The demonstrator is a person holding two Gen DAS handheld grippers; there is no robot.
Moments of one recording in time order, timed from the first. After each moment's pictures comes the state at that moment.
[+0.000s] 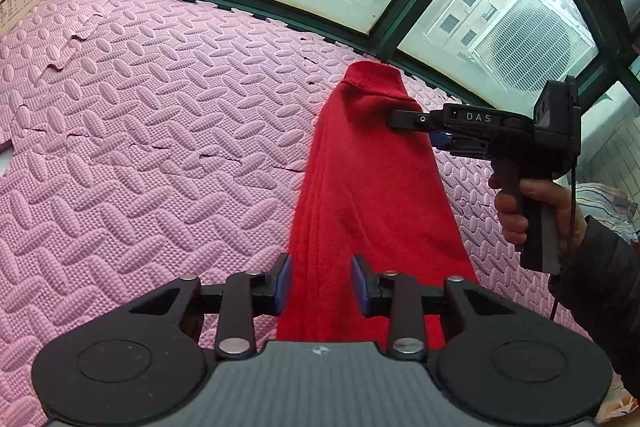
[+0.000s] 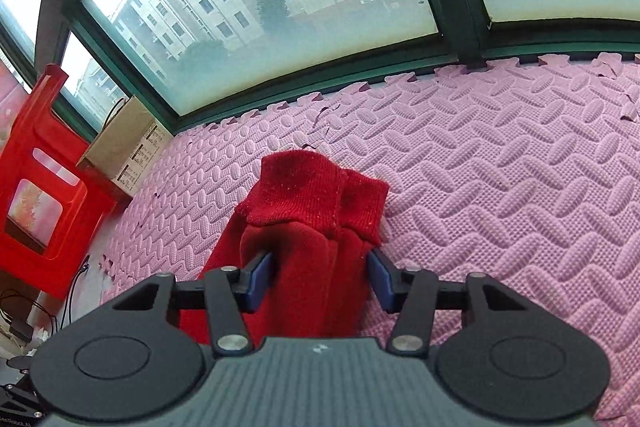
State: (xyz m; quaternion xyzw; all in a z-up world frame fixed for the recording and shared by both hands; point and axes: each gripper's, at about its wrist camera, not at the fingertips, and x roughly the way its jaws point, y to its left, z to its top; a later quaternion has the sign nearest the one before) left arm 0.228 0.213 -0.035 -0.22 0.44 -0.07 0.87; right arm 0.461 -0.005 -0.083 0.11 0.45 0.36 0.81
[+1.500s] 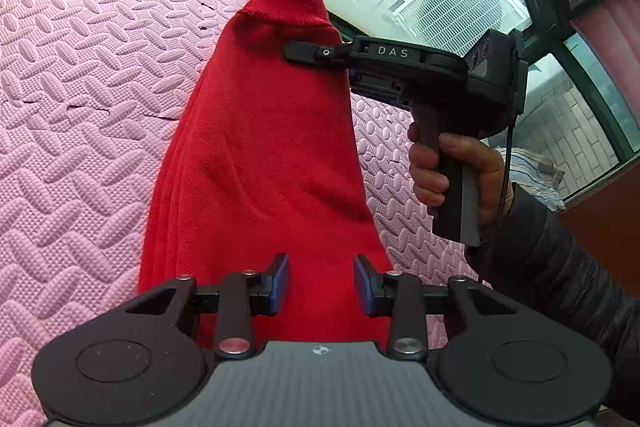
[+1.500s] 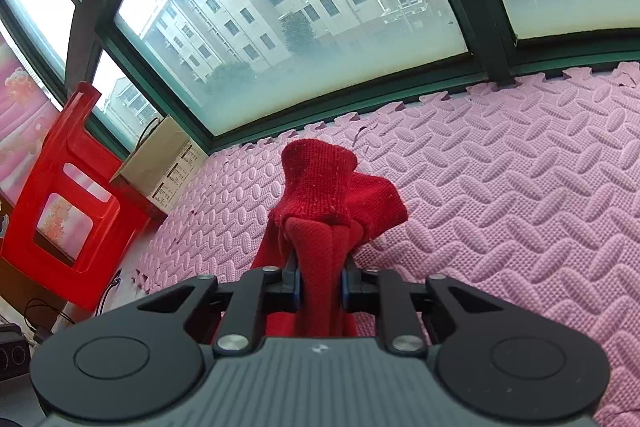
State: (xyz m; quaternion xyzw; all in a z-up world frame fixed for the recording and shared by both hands) left arm 0.237 0.174 -0.047 -0.26 0.46 -0.21 0.82; right arm 0.443 -0.004 -0.068 0.14 0.40 0.40 0.81
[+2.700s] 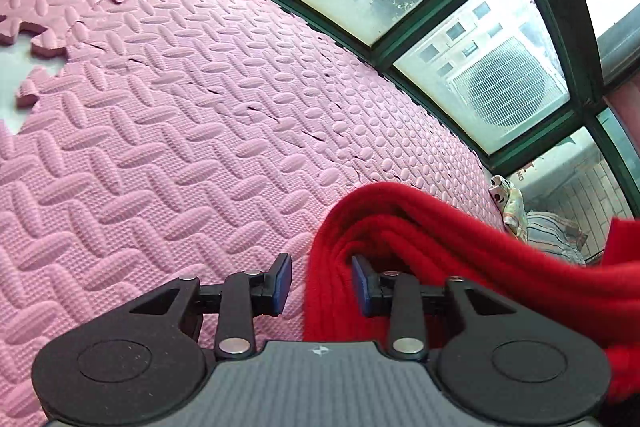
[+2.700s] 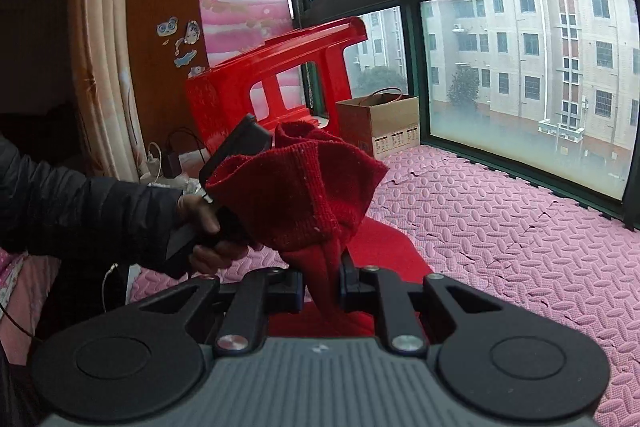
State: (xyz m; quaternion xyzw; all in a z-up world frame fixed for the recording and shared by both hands) left arm 0.154 0.272 -0.050 -0.32 0.41 -0.10 0.85; right arm 0.154 -0.023 0.033 -0.10 0.22 0.61 0.76
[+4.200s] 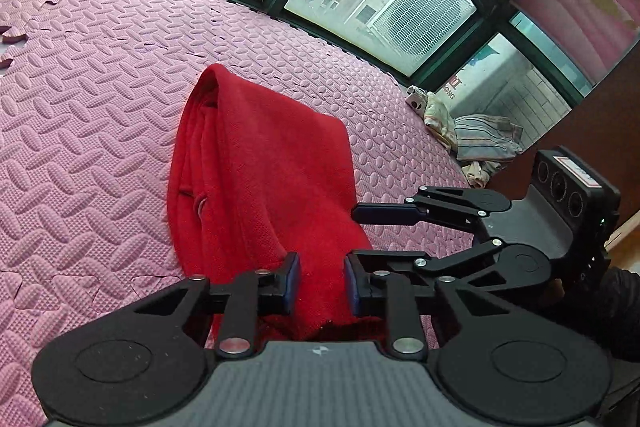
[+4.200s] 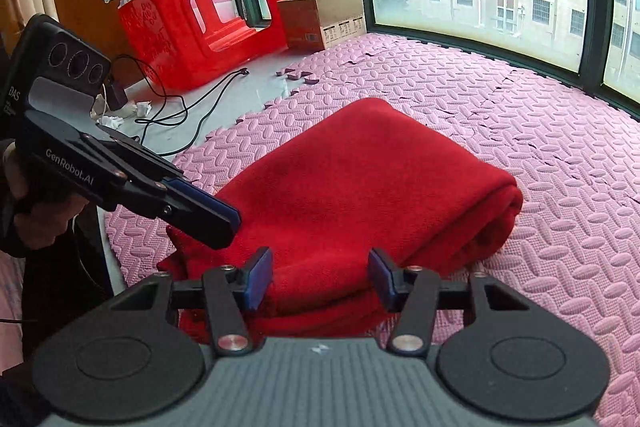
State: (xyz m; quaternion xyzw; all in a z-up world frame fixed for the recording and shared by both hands) left arm 0.027 0.185 -0.014 -0.24 0.41 -0.21 0.85; right arm 0.098 -0.030 -0.019 -0.11 0.37 0.48 0.79
